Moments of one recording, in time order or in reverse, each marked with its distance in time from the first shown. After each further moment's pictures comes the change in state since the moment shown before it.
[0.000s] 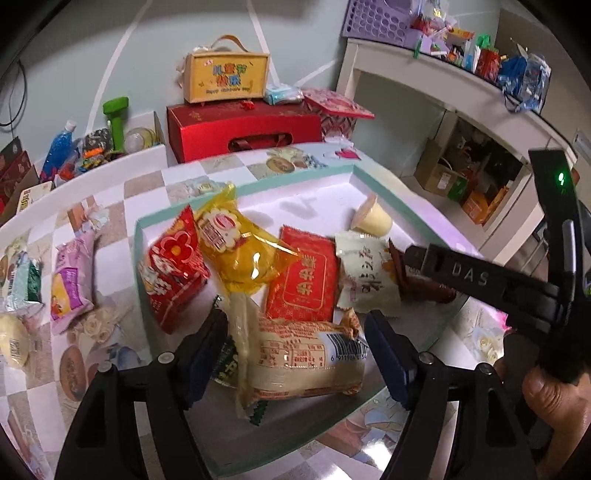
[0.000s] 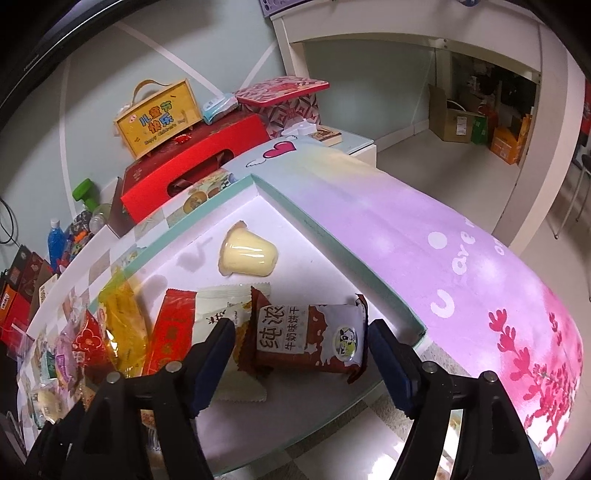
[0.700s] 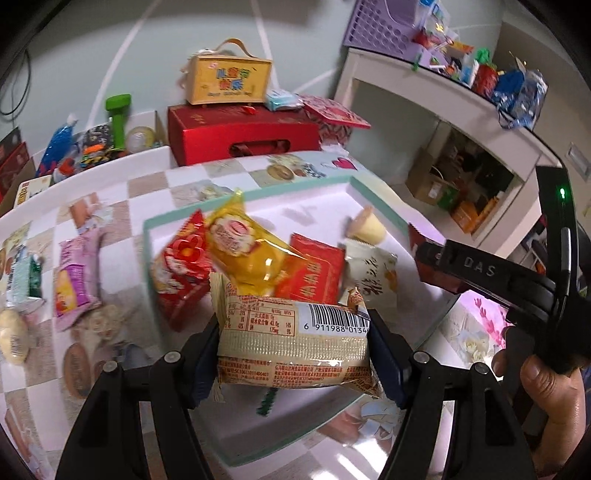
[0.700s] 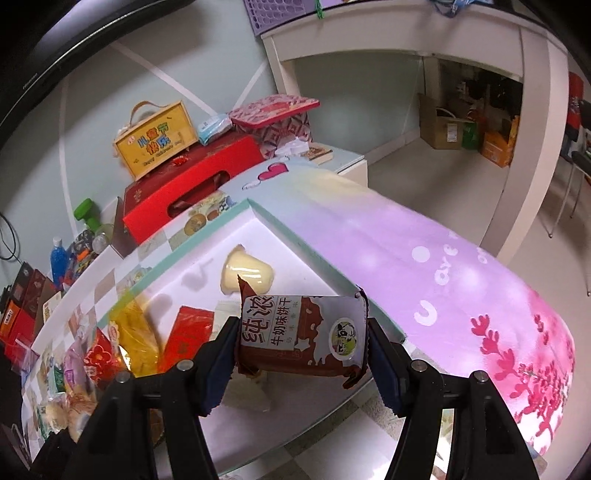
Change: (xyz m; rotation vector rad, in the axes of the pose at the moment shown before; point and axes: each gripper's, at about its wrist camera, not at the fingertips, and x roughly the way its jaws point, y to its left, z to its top) left arm -0.007 0.007 0.000 -0.015 -0.003 -0.052; right arm -0.017 -0.007 0.004 0.035 -0.058 -0.003
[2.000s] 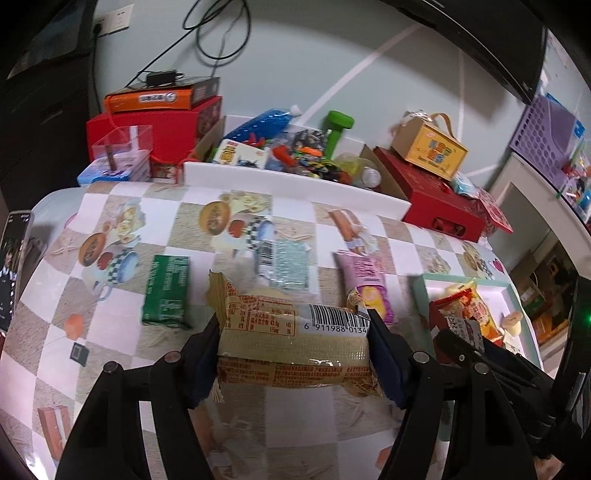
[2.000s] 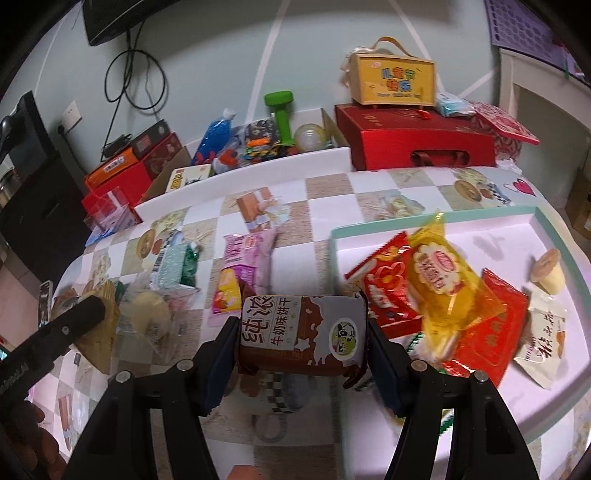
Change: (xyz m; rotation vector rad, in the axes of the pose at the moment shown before) left arm -0.119 0.216 -0.030 -0.416 -0.134 0.344; right arm -0.006 0.230 -0.093 -0.492 0.105 0.358
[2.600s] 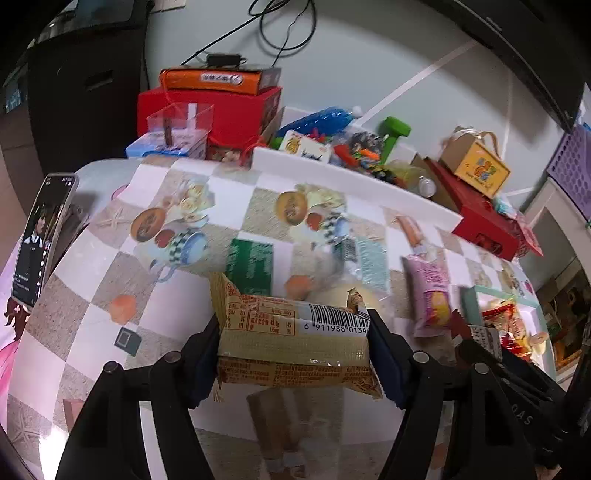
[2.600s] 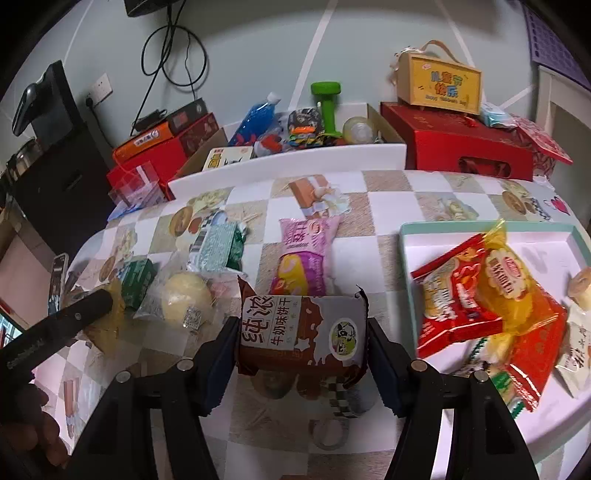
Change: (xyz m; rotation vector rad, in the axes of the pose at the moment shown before) left arm -0.004 0.064 -0.006 -0.113 0.001 0.096; right arm 0.015 0.049 -0.007 -0.094 0.015 0.071
